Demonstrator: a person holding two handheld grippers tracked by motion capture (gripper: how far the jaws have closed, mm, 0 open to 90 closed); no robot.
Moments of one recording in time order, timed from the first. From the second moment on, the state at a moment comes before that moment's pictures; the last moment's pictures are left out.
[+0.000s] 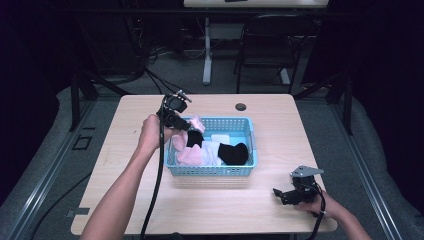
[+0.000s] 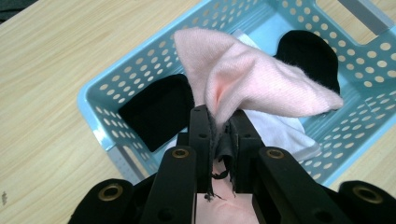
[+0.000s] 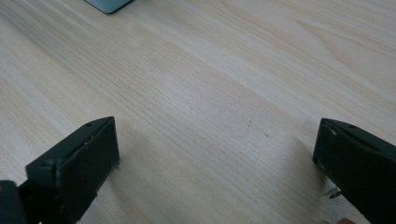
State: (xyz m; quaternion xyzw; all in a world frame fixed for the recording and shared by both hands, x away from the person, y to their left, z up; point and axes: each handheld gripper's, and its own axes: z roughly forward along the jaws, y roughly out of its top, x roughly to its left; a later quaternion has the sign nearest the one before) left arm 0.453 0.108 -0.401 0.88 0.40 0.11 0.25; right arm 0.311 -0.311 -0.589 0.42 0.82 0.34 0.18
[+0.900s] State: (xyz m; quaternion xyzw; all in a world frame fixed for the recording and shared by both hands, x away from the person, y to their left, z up) left arm 0.421 0.188 -0.375 0.86 0.42 0.13 0.27; right arm 0.311 -0.311 -0.589 0.42 0.82 0.34 0.18
